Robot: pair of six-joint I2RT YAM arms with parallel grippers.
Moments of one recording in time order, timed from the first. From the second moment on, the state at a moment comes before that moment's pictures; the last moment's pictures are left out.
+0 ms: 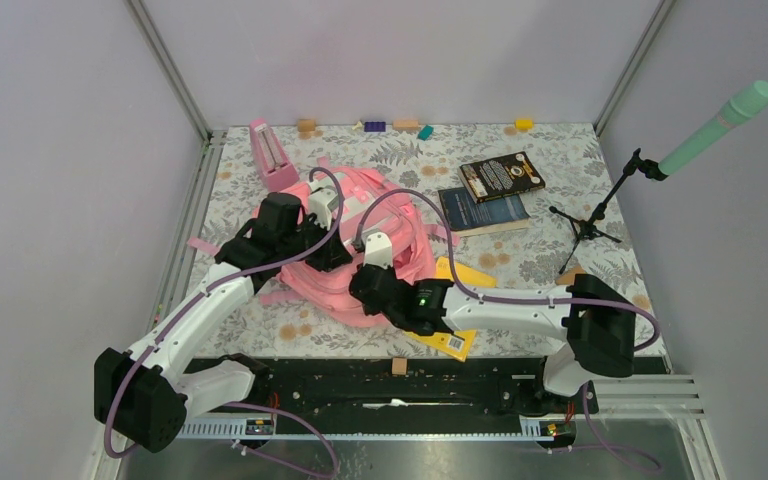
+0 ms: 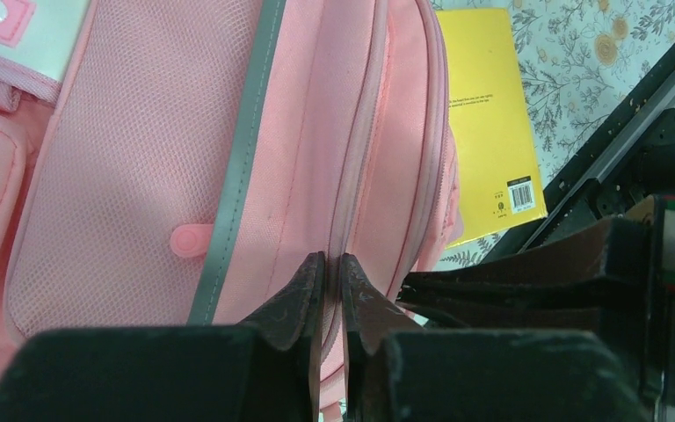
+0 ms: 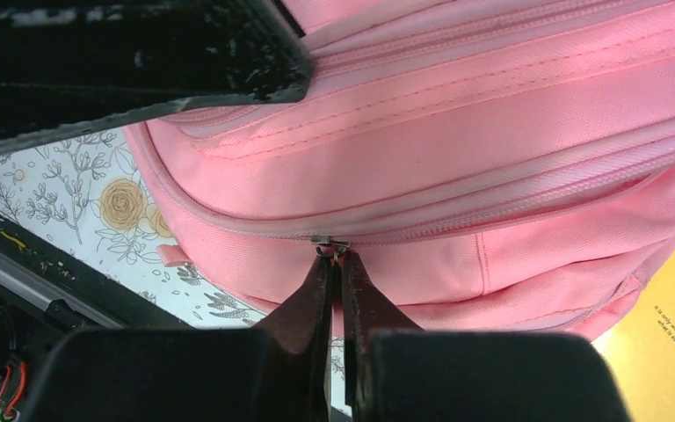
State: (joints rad) left arm -0.43 1.10 0.87 -0.46 0.45 -0.13; right arm 1.26 1.61 1.10 -0.26 0.55 0.64
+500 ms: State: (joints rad) left arm -0.43 1.10 0.87 -0.45 0.44 -0.13; right arm 1.18 1.54 1.03 -0.23 0.46 0.62
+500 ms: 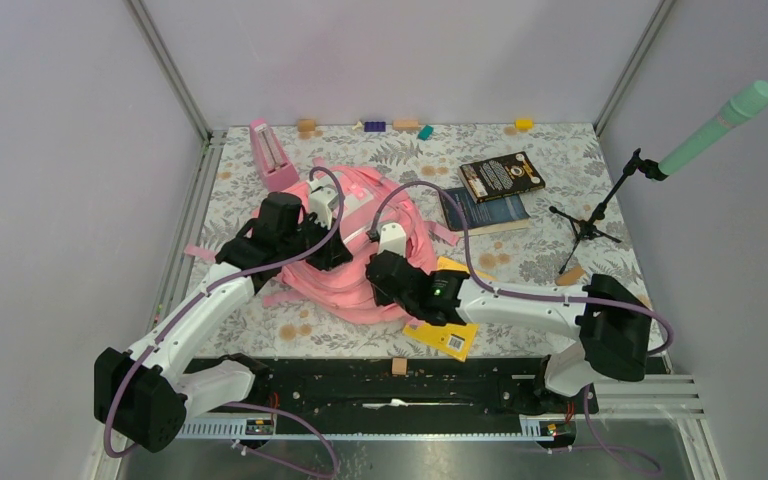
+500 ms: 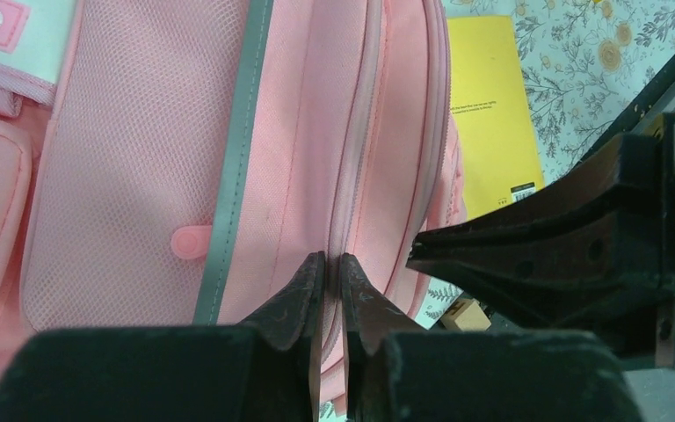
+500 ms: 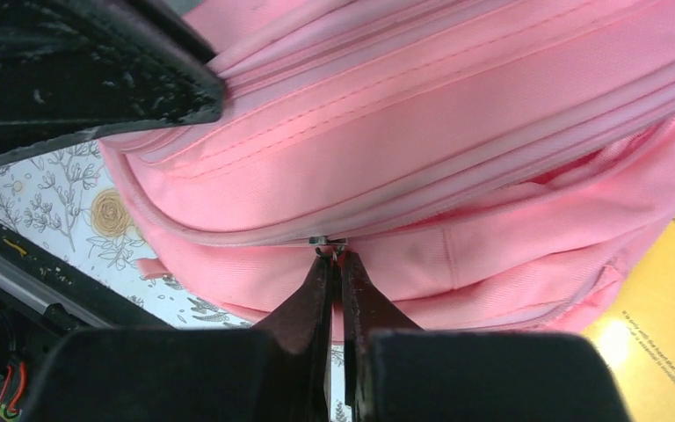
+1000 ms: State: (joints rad) left arm -0.44 1.10 0.87 -0.42 0.44 -0.13; right arm 1.11 1.49 0.99 -0.20 0.41 0.56
